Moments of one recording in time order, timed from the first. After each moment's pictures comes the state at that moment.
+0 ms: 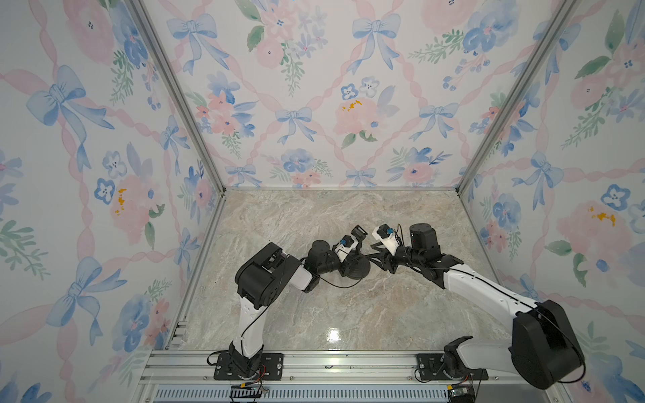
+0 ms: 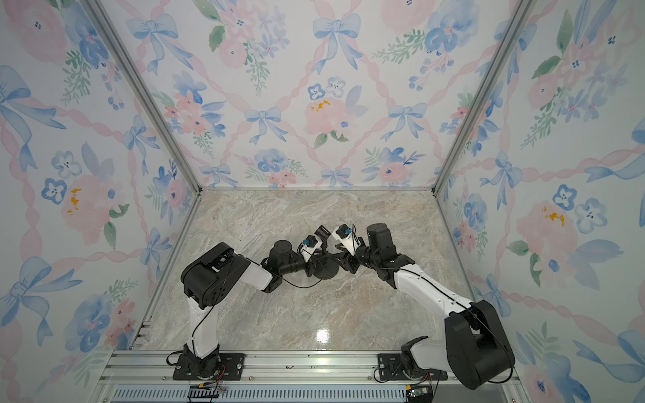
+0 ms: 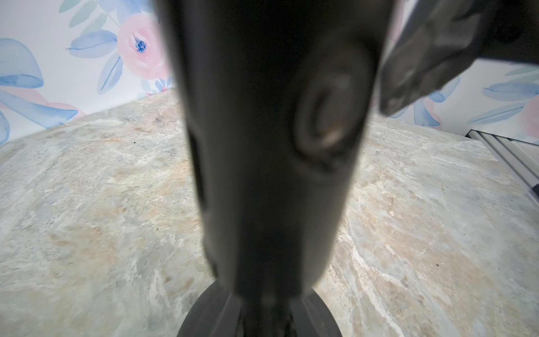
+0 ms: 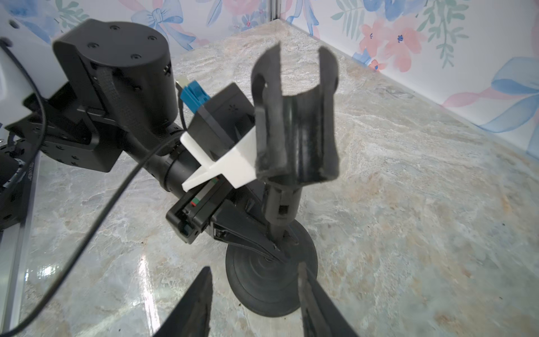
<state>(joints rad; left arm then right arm) -0.63 2.03 0.78 1.00 0.50 0.06 0.40 1.39 0.73 0.09 -0.59 -0.29</state>
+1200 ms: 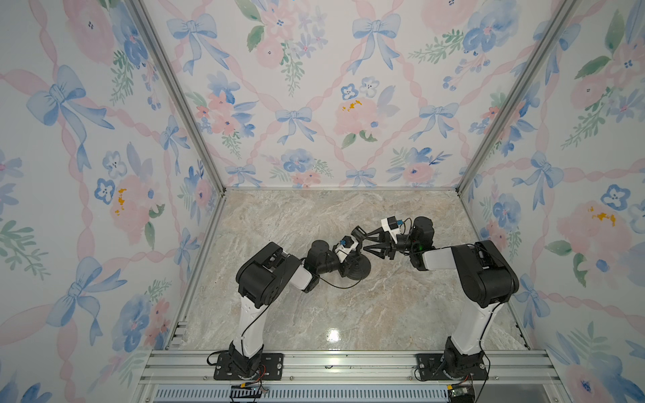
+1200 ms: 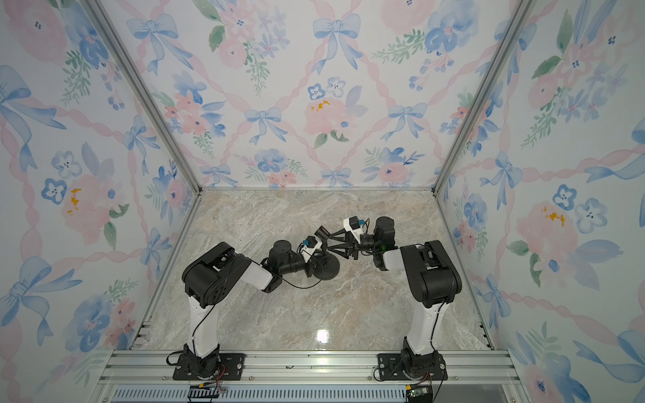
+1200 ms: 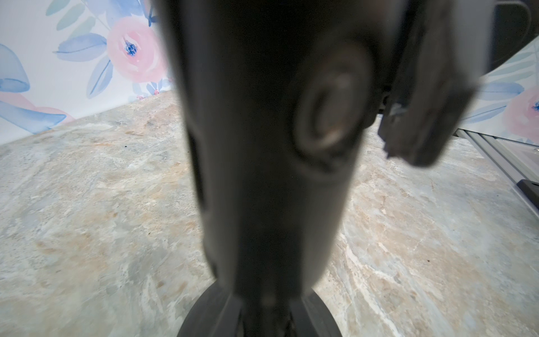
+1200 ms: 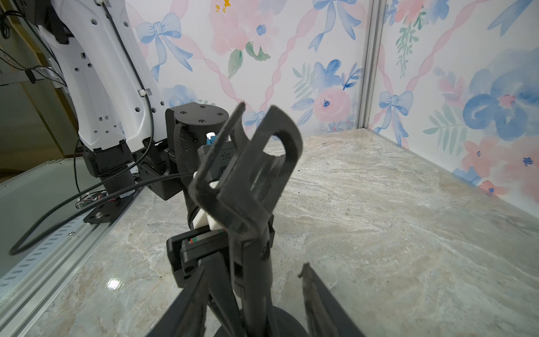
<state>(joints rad) -0.63 2.04 0.78 1.02 0.54 0.06 0.24 1.91 0.83 0.97 -1.32 -0.02</state>
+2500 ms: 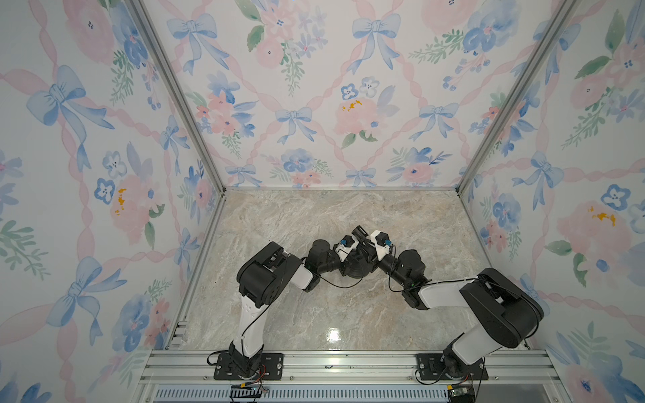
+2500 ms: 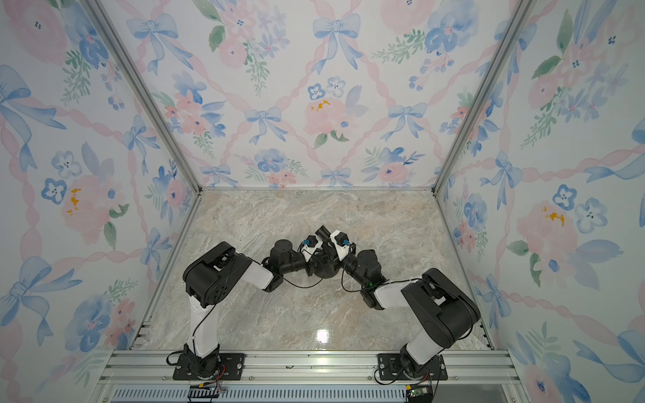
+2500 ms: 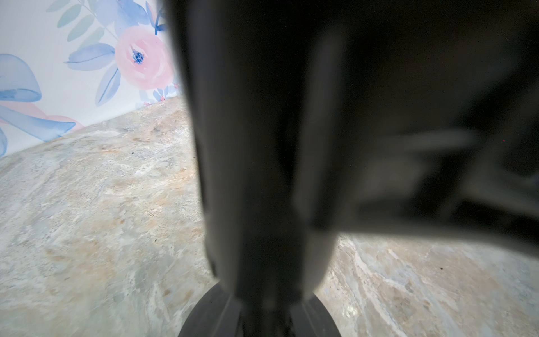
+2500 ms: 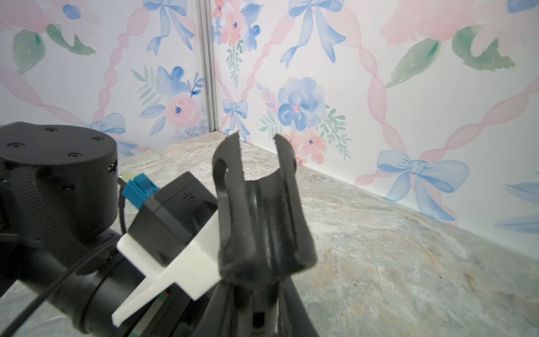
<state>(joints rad) -0.63 2.05 0.80 1.01 0.51 0.07 0.66 1.63 0.45 1.16 -0.02 -0.03</state>
